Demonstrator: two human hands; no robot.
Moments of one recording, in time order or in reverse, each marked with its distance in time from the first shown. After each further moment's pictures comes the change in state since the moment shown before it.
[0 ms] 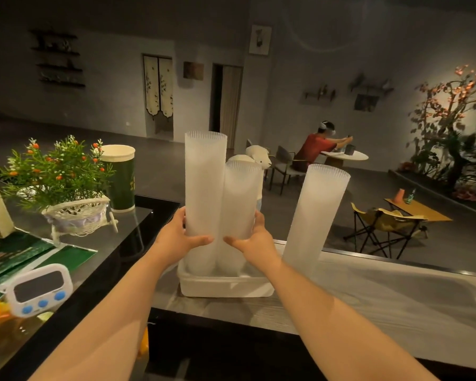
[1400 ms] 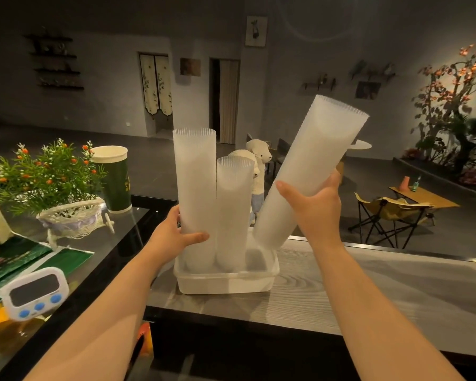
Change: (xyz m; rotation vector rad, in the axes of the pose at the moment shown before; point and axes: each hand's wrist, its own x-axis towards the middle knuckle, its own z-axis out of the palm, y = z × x) left_hand -0.004 0.009 -0.001 0.046 -0.012 -0.067; right_hand -0.038 -0.054 -0.106 0.169 0.571 -0.202
